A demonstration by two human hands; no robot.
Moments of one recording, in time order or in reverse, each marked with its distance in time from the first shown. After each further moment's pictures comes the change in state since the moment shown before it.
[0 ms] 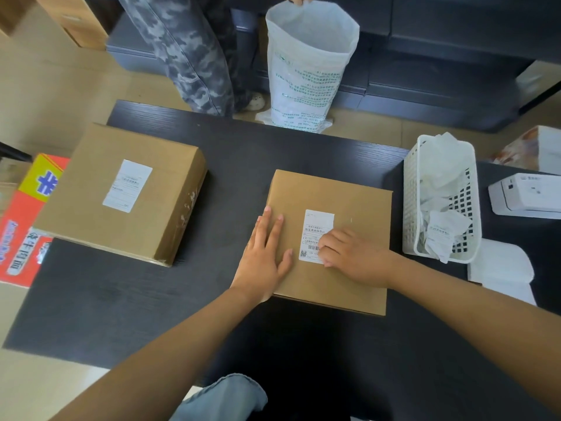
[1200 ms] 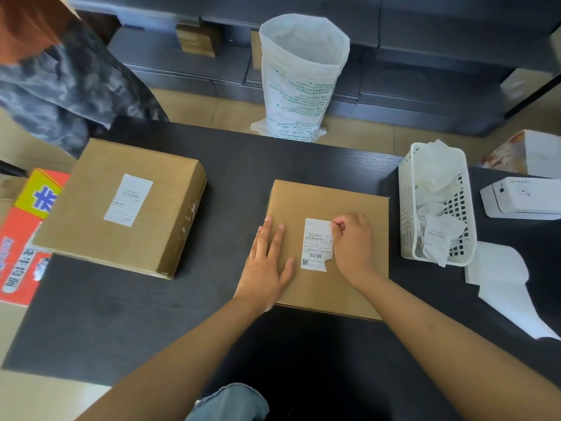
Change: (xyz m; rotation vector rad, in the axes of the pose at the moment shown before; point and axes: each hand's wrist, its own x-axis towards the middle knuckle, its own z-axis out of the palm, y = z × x) left_hand 0.000 -0.001 0.000 -0.013 -0.019 -0.003; right_hand 0.046 -0.020 0.001 0.483 0.401 1.299
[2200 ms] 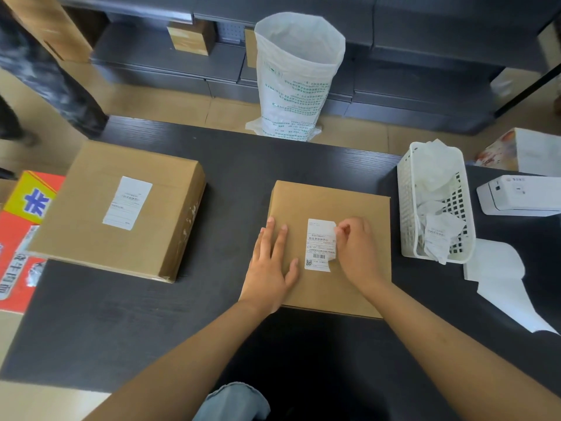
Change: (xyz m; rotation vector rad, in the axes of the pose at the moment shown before) left_hand 0.000 0.001 -0.001 -0.033 -0.005 -0.012; right_hand -0.008 0.005 0.002 -0.001 -0.018 -0.029
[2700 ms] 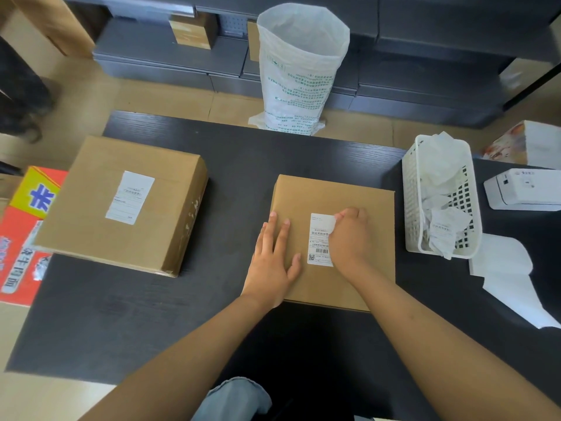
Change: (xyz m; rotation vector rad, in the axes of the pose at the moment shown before) left_hand 0.000 -0.001 0.001 0.012 0.007 0.013; right_hand 0.012 -0.019 0.018 -0.211 0.062 0.135
